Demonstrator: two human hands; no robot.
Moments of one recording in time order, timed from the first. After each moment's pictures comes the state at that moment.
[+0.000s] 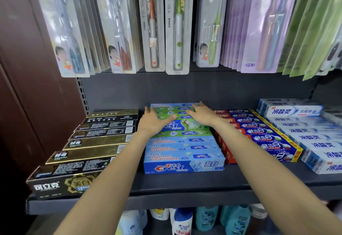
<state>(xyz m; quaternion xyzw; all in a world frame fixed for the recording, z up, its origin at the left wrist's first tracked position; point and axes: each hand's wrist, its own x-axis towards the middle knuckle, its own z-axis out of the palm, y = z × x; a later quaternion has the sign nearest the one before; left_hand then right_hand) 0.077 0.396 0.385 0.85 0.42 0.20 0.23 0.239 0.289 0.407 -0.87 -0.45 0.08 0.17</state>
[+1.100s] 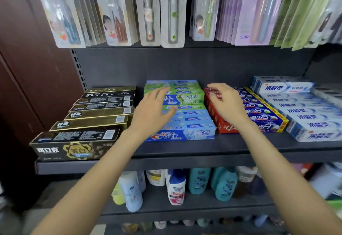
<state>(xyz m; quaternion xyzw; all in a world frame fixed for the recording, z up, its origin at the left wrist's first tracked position) 0.013 0.301 0.389 0.92 0.21 0.34 0.04 0.204 0.171 0.397 -0.77 -0.49 -0.16 0.38</state>
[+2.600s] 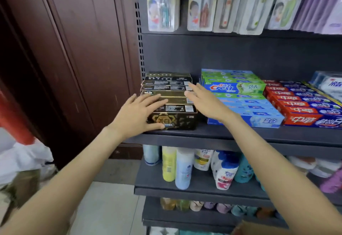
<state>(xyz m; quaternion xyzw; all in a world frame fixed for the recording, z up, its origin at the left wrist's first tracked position) -0.199 0.406 0.356 0.96 0.22 0.15 -0.13 0.007 0.291 0.388 -0.76 -0.57 0.11 0.29</state>
